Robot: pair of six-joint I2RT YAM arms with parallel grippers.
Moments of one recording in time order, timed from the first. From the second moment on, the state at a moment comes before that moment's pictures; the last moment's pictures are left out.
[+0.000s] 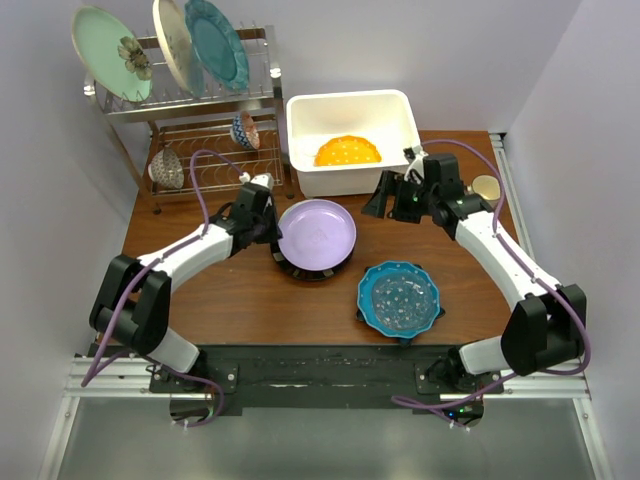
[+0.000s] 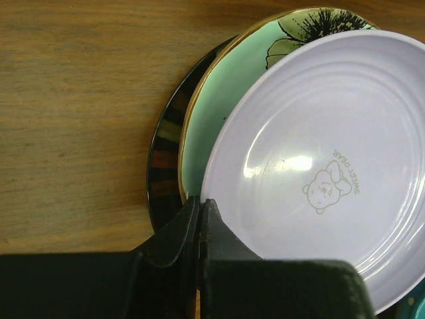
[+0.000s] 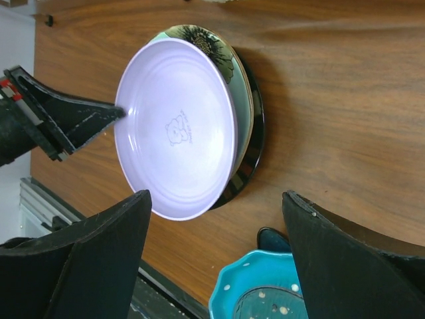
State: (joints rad) left arm -0.45 1.53 0.95 -0.22 -0.05 -0.51; right arm 0.29 1.40 1.14 -0.43 -0.37 0.45
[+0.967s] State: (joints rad) left arm -0.39 1.38 0.90 -0.22 0.03 -0.54; right arm 0.31 1.47 0.98 -0.23 -0.51 0.51
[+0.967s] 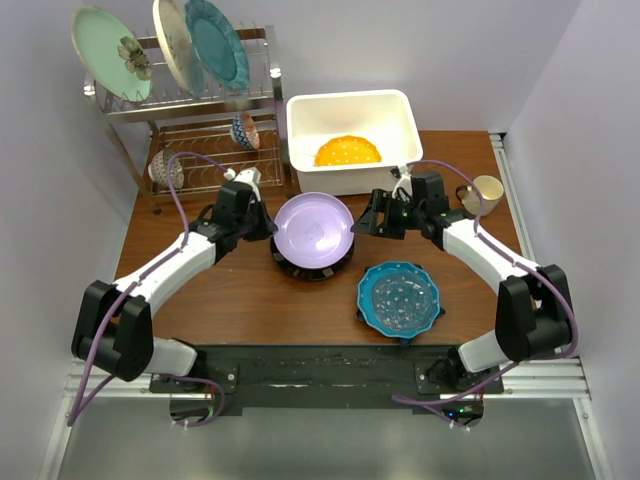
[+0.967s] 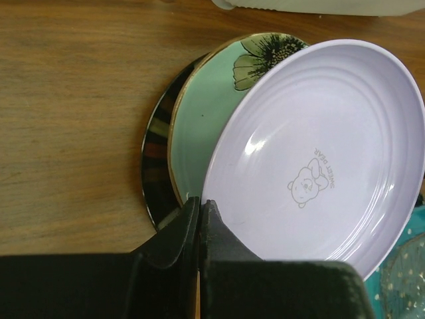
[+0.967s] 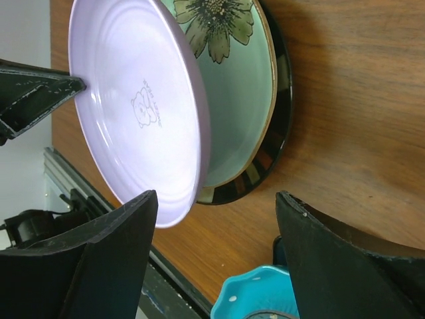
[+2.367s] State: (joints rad) left arm -0.39 1.32 0.84 -0.05 0.27 -0.54; right arm 0.33 1.52 0.92 -0.01 -0.72 0.62
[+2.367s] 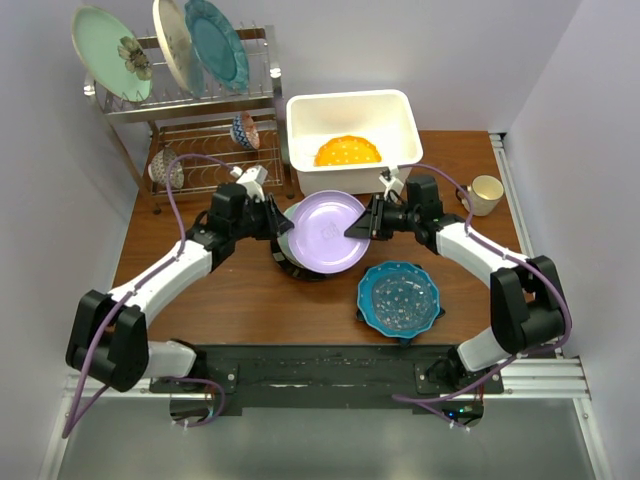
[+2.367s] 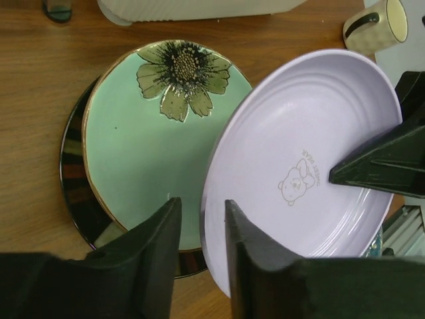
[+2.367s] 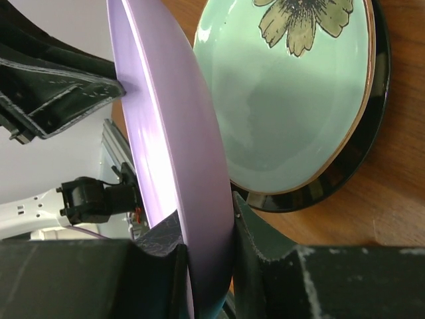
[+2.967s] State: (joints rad) left arm -0.39 1.25 0.85 -0.21 0.05 -0.46; right arm 0.33 1.52 0.96 -0.13 -0.69 0.57
